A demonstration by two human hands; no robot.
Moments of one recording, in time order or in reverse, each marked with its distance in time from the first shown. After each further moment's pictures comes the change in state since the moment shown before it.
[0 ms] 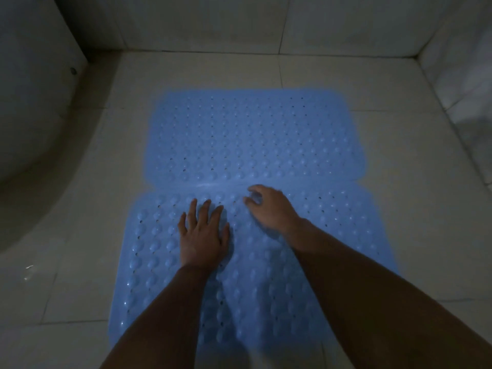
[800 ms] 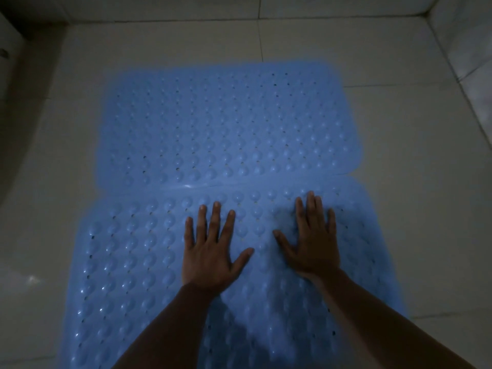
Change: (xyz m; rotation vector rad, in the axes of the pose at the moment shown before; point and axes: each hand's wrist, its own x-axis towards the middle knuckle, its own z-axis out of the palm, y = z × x) left_hand 0.003 0.068 0.053 0.117 -0.162 0.187; right_hand -0.053 0.169 -0.010 -0.557 0.293 -0.037
